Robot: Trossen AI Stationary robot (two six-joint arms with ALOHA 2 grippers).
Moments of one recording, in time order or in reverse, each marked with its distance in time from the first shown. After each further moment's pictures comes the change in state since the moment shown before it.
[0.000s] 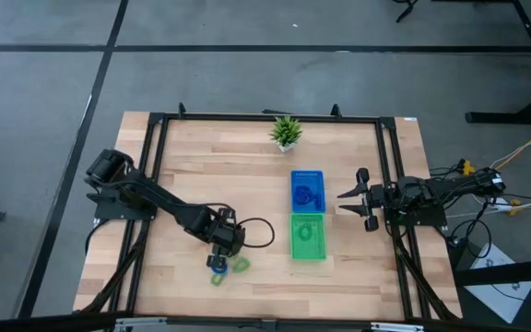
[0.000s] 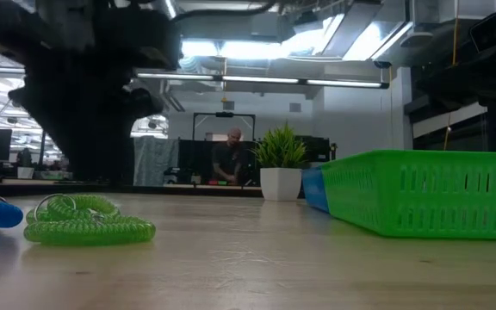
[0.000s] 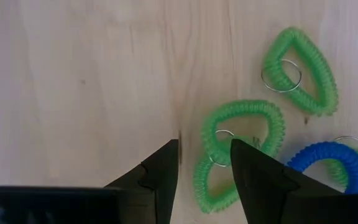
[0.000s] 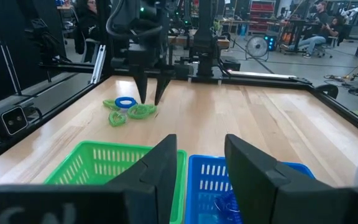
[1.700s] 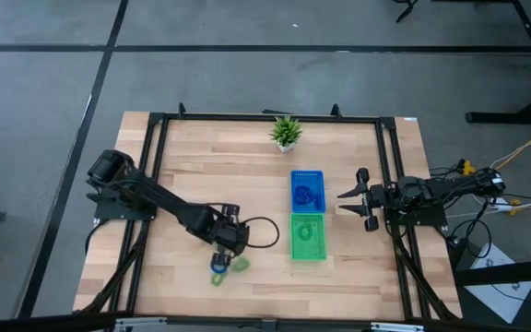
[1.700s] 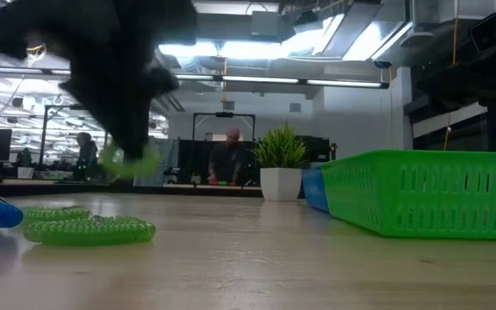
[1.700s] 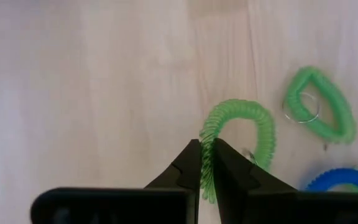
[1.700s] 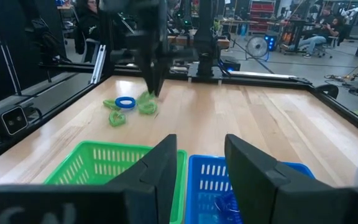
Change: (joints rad) left arm -0.001 0.001 0.091 -0.071 -0.120 0.038; right arm 0.000 0.000 0.000 0.000 0.000 0.000
